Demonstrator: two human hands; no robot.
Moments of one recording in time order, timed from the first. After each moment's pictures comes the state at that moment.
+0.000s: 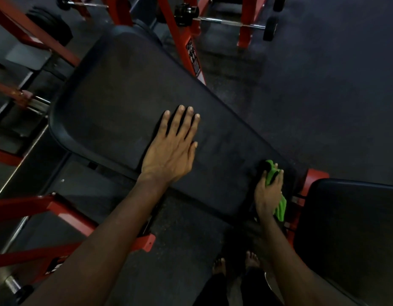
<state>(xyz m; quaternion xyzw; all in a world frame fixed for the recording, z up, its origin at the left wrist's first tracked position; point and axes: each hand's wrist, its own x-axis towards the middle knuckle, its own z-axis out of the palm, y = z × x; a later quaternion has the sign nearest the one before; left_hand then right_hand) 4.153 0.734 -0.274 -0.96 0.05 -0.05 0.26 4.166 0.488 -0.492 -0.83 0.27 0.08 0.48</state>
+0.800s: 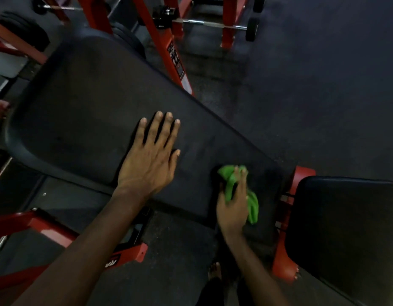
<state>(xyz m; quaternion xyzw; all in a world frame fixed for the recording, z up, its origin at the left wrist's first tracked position) 4.152 0.736 -0.274 -0.97 0.04 -0.05 0.24 4.115 0.537 -0.441 -0.86 0.07 -0.01 0.51</state>
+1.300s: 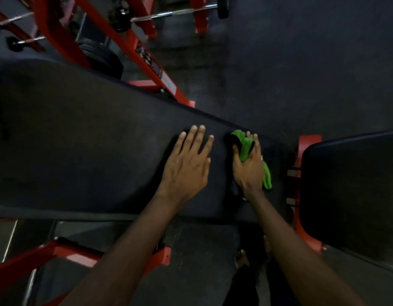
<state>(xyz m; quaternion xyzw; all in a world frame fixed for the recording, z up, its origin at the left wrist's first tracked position) 4.183 0.649 -0.341 -0.97 0.18 0.01 0.15 4.198 0.497 -0.487 -0.85 0.17 0.02 0.51</state>
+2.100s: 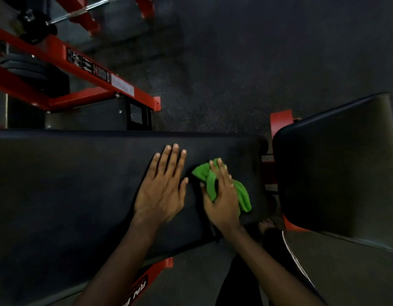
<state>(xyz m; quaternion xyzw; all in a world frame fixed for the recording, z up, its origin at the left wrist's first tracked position) 4.213 0.623 -0.400 -0.94 0.24 0.08 0.21 4.143 0.488 -0.513 -0.85 0.11 0.00 0.51</state>
